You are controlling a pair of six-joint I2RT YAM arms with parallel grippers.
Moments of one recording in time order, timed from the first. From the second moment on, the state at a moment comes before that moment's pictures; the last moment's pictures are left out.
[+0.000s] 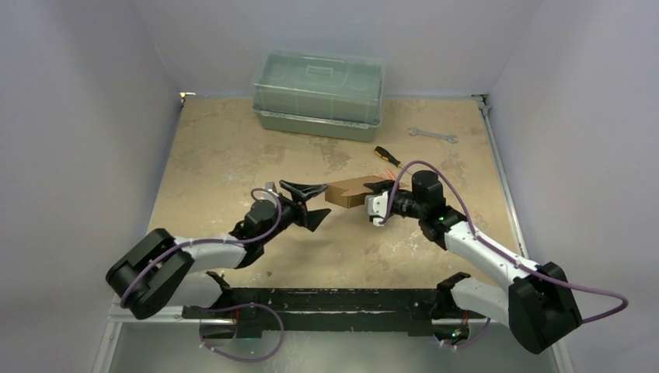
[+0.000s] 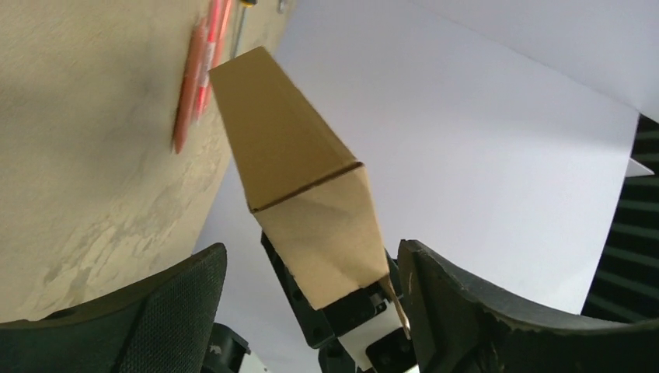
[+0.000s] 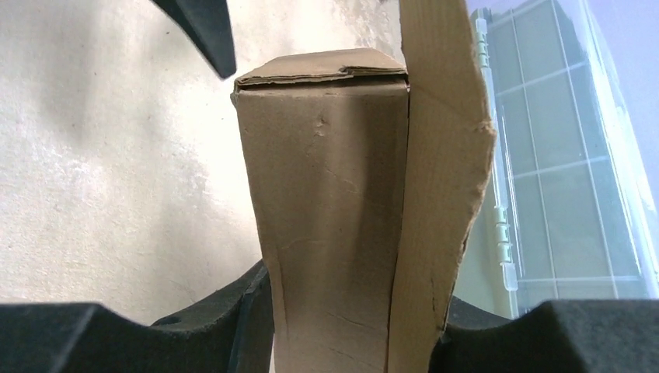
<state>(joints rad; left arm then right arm) -0.73 1.35 0.29 0.88 0.03 -1.95 0.47 1.09 0.51 0.16 -0.62 -1.08</state>
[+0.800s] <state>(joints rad) -0.57 0.50 0.30 0.12 0.01 -0.96 0.41 1.32 0.67 0.17 -1.03 0.00</state>
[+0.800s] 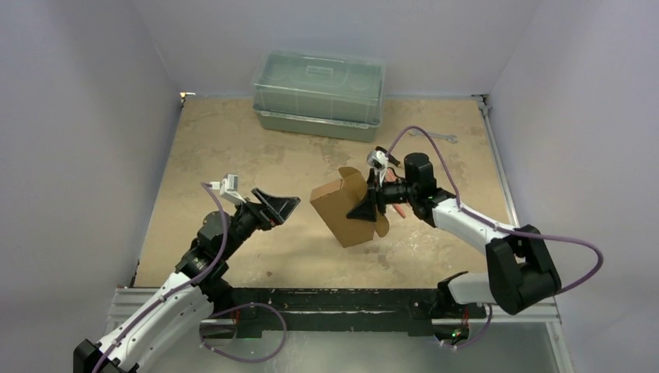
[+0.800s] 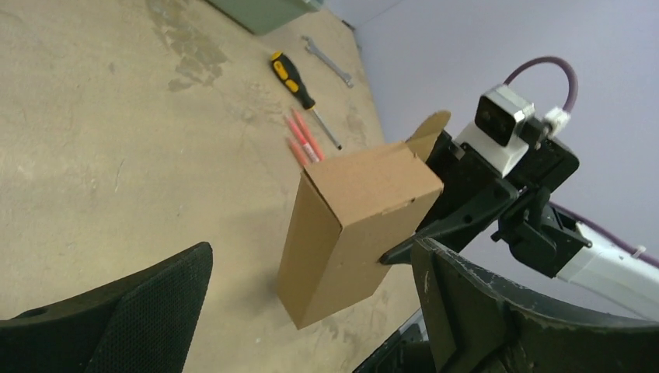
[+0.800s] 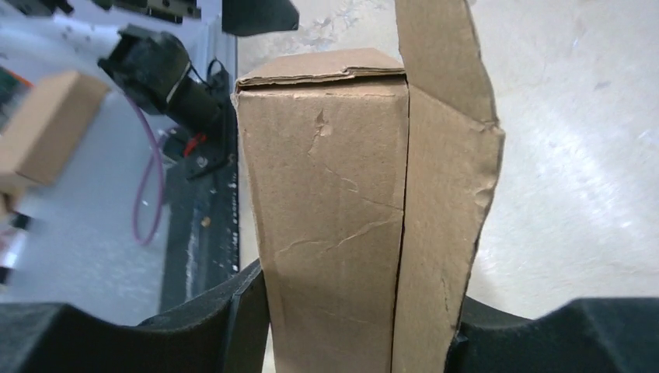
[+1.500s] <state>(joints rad) -0.57 0.79 0.22 0.18 0.11 -1.01 0.37 1.68 0.61 0.53 -0.99 0.66</state>
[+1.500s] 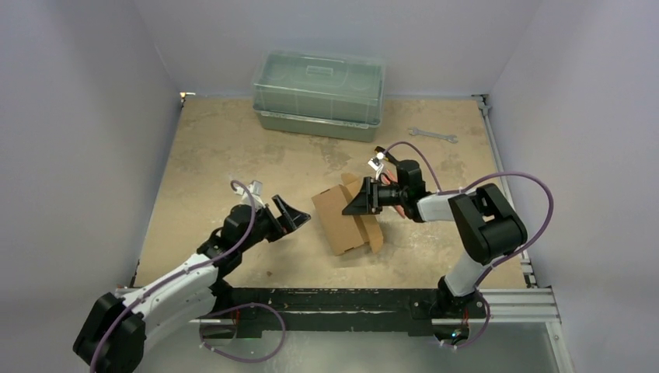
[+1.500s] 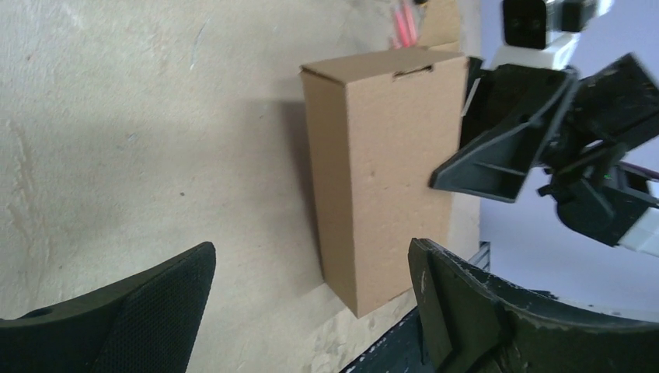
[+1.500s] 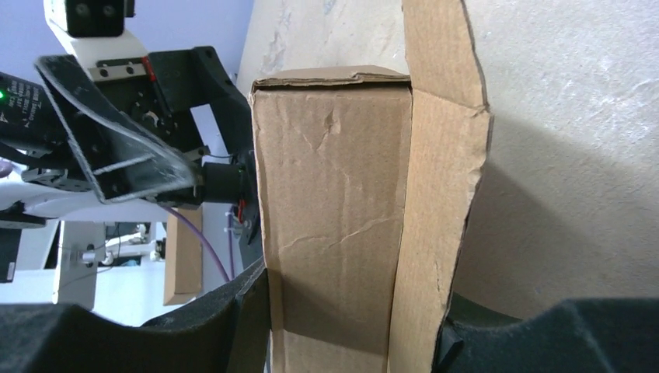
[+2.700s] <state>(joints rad) -0.79 1.44 0.54 0.24 -0.02 -1.05 0.35 1.76 0.69 0.42 -0.88 0.58</state>
